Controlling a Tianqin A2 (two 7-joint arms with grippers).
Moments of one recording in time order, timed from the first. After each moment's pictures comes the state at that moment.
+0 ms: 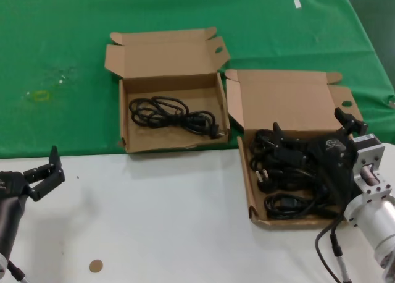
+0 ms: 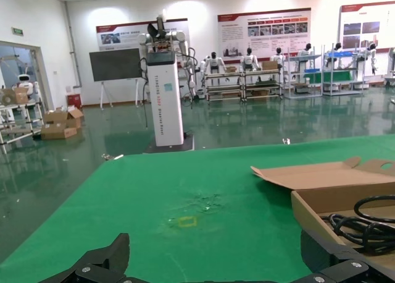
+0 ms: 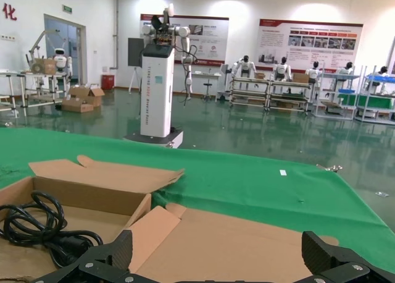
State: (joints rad) left arm 0.00 -0.30 1.60 -1.60 -1.80 0.00 0.00; right arm 0.03 0.30 -1.61 1.58 1.78 -0.02 0.00
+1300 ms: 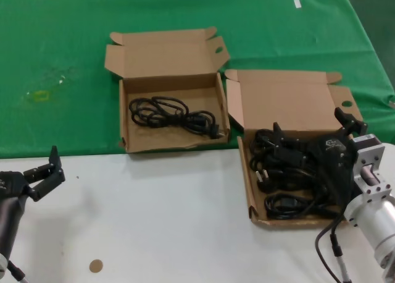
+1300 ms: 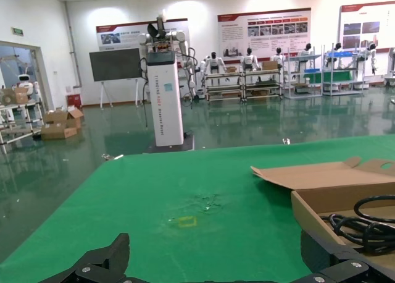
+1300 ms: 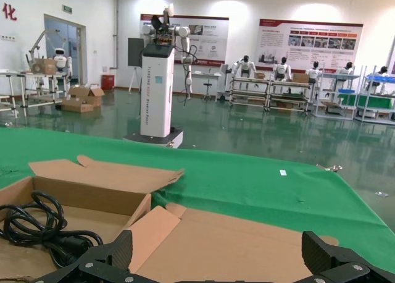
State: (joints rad) left arm 0.00 -0.30 1.60 -1.60 -1.80 0.00 0.00; right arm 0.03 0.30 -1.61 1.58 1.78 -0.02 0.00
